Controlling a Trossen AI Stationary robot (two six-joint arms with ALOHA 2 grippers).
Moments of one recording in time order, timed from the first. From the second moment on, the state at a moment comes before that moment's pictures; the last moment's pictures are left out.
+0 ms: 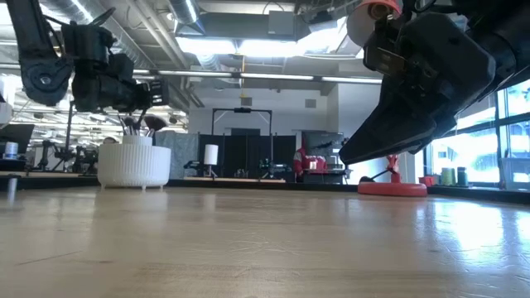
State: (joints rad) left arm 0.73 1.35 0.12 1.44 -0.76 -0.01; right arm 0.51 1.64 0.70 0.25 0.58 0.62
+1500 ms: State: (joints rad) left arm 0.69 1.50 0.13 1.56 -0.70 0.18; right arm 0.52 1.64 0.70 0.25 0.56 0.60
